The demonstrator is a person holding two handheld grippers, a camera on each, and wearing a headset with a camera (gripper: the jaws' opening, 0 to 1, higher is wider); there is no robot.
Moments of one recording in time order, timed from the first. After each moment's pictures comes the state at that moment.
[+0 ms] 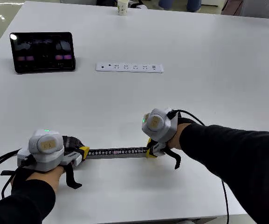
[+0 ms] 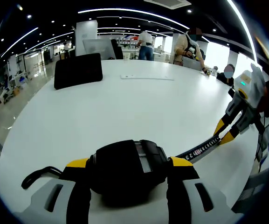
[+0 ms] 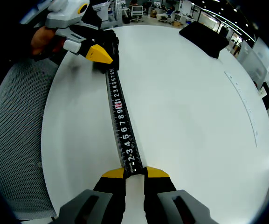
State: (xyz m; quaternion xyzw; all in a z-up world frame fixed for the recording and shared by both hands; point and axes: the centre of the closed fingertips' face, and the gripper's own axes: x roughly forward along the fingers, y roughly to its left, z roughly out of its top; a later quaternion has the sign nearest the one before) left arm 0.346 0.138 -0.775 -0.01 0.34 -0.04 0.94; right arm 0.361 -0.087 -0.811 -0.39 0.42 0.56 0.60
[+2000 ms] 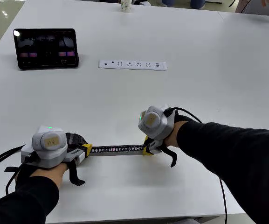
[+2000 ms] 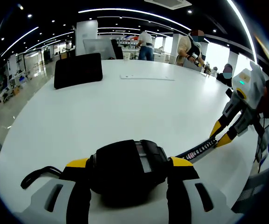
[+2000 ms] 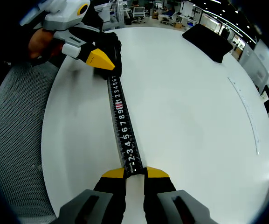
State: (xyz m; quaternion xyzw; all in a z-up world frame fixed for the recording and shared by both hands) left arm 0.346 0.138 -0.776 -0.02 0.34 -0.04 0.94; right arm 0.359 -0.068 -0.811 -0.39 0.41 0.58 0.59
